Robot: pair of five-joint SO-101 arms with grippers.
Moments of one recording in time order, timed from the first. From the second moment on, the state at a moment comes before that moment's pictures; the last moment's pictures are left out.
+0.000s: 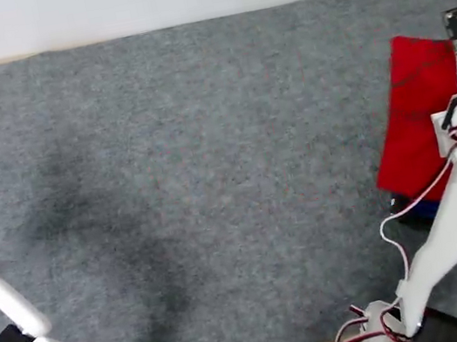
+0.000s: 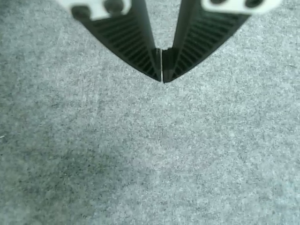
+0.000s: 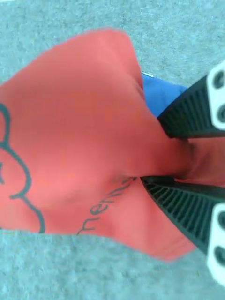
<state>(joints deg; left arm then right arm) -47.3 3.7 -5.0 93.1 -28.4 29.3 -21.2 8.7 73.2 31.9</state>
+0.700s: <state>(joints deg) -47.3 3.7 -5.0 93.1 -28.4 35.7 5.1 -10.2 68.7 34.7</state>
